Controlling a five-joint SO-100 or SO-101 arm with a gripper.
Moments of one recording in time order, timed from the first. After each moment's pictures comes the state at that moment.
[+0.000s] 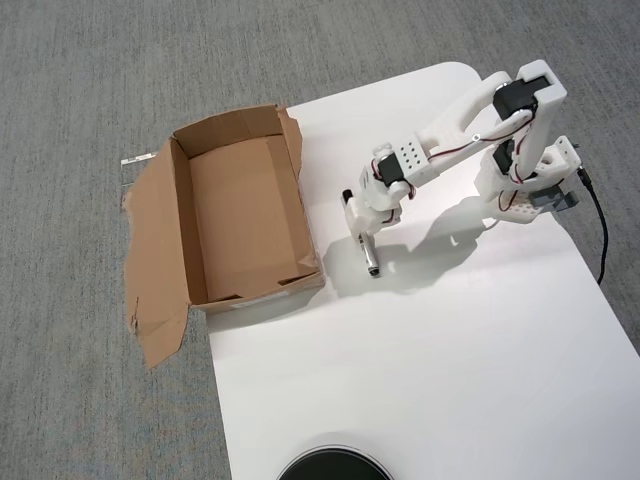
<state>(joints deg) -2.2 79.0 114.0 44.5 181.5</state>
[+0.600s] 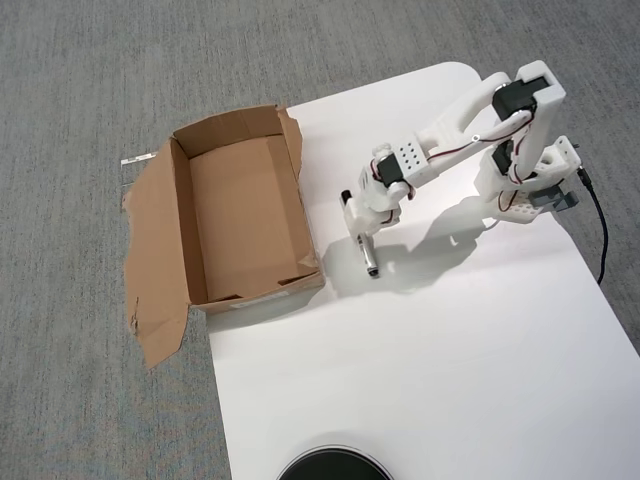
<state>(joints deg) -2.8 80.2 113.9 44.3 181.5</state>
